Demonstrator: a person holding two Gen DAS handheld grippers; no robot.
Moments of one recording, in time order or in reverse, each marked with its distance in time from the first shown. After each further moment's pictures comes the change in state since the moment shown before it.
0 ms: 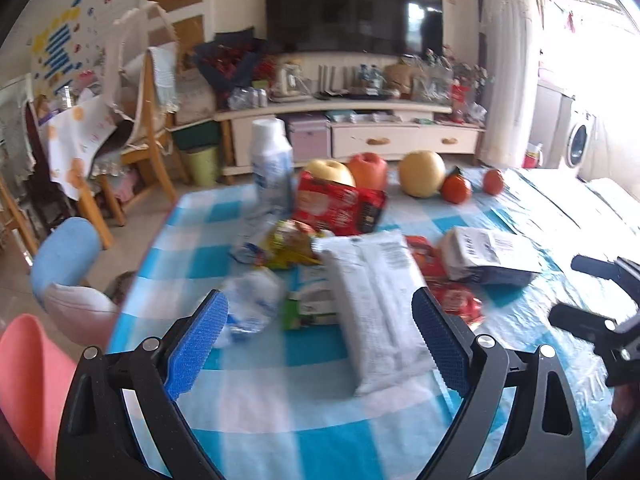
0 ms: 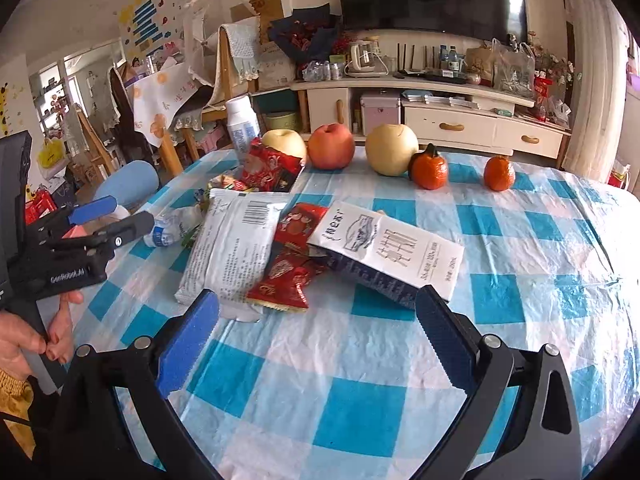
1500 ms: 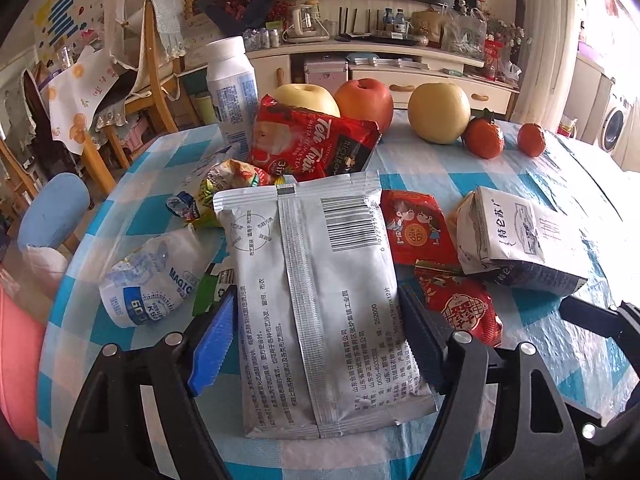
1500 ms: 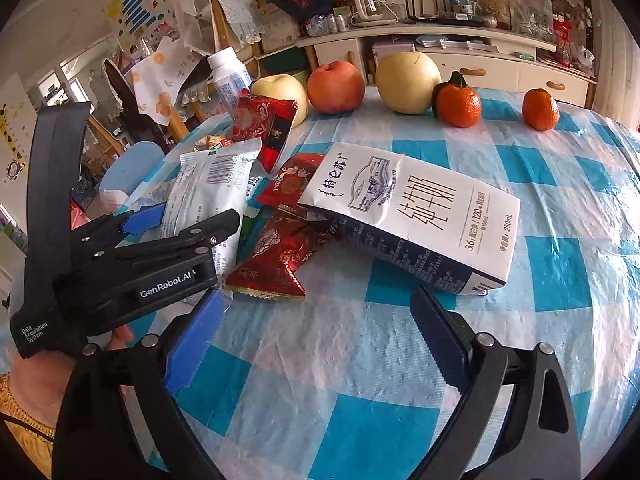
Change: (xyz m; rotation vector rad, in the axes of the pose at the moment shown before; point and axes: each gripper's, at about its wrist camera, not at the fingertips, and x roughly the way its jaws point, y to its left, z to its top) left arm 0.080 -0.045 0.001 -0.084 0.201 0.101; right arm 0.059 -0.019 -0.007 0.085 0.176 0.146
